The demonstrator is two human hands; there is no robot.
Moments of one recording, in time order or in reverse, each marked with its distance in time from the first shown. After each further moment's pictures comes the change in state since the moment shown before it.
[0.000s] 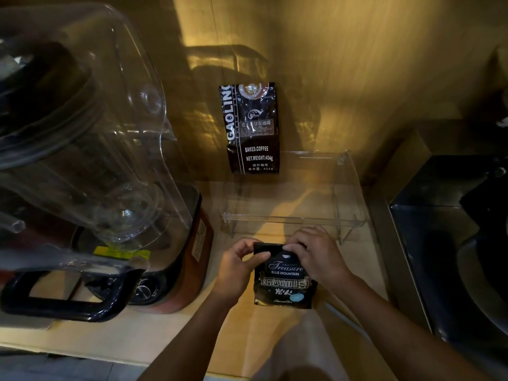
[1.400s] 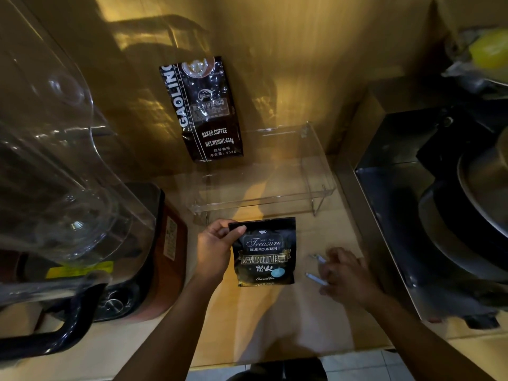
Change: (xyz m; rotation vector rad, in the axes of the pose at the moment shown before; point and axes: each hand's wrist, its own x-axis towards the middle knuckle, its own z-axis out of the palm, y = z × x) left_hand 0.029 -0.016 0.004 -0.094 -0.012 -0.012; right_hand -0.115 0.104 0.008 -0.259 -0.375 0.458
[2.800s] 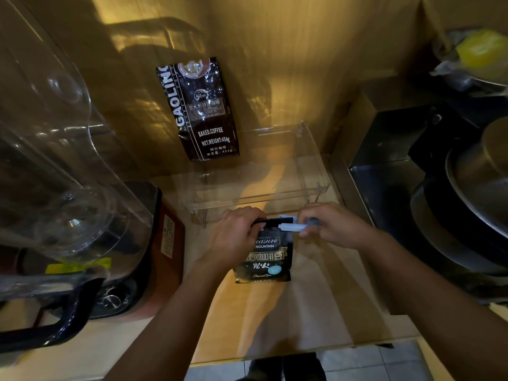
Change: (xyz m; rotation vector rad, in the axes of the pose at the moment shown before) left_hand -0.008 0.044 0.036 1.108 -0.314 0.507; right_hand 0.026 -0.061 -0.109 0.152 0.048 -0.400
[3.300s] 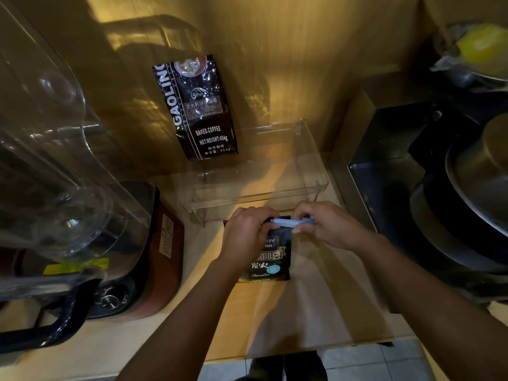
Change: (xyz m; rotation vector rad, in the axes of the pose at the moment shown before) left_hand 0.006 0.014 0.019 -0.050 0.103 0.009; right_hand 0.001 -0.003 0.007 0.055 0.097 0.057
